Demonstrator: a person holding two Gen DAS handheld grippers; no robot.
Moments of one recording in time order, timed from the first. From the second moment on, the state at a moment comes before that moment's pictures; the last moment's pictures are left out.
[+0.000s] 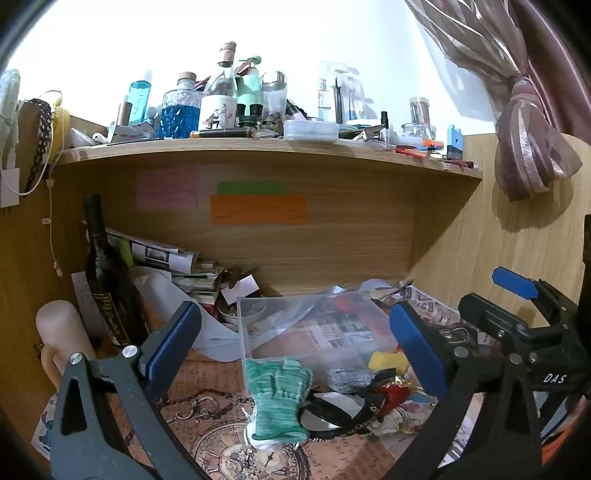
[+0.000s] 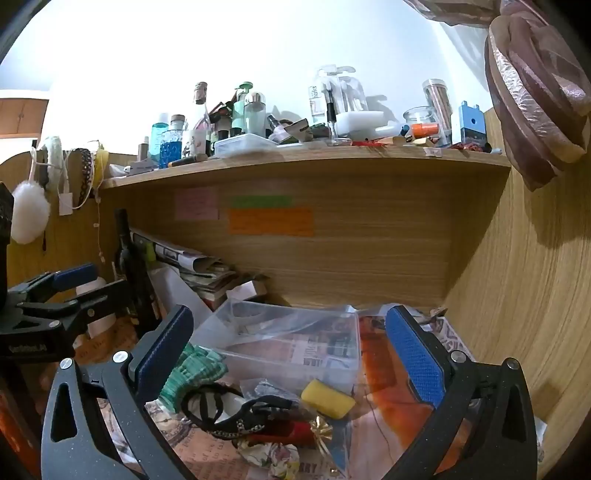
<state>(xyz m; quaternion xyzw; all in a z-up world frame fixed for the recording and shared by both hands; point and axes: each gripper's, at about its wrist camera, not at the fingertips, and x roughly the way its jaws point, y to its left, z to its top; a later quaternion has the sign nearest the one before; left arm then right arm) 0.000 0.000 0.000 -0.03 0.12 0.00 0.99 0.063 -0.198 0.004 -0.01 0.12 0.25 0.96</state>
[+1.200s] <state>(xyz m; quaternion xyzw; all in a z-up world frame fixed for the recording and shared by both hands) 0.002 0.000 -0.001 -0.02 0.11 -0.01 0.99 0.061 -0.196 0.007 -0.01 0.11 0.25 0.96</state>
